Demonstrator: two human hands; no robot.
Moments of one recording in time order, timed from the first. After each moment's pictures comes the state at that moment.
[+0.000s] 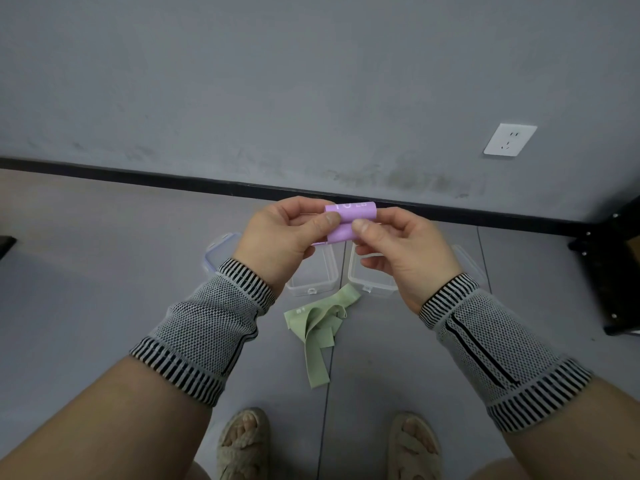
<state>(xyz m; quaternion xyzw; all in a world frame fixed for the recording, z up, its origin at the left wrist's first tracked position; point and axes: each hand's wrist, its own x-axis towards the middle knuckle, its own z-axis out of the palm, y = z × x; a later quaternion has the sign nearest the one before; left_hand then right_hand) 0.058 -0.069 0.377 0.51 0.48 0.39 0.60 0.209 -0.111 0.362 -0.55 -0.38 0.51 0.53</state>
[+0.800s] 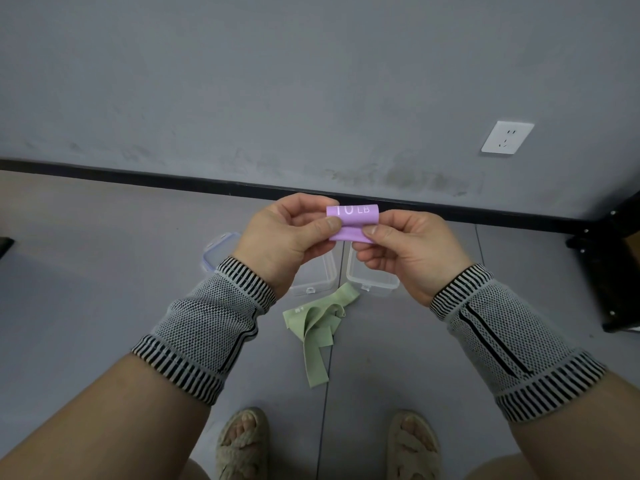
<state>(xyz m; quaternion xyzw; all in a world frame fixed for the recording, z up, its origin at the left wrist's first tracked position) 0.061 -0.067 0.373 0.46 0.40 0.40 0.69 0.222 -0.109 0.364 -0.53 -0.40 0.55 0.51</state>
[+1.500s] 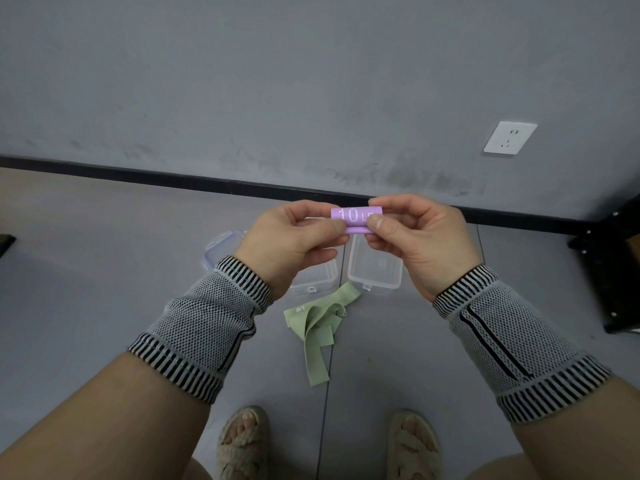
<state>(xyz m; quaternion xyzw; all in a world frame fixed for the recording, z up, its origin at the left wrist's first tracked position) 0.059 -0.068 0.376 0.46 0.44 0.35 0.69 0.222 -0.111 0.369 -0.51 -0.42 0.47 0.58</state>
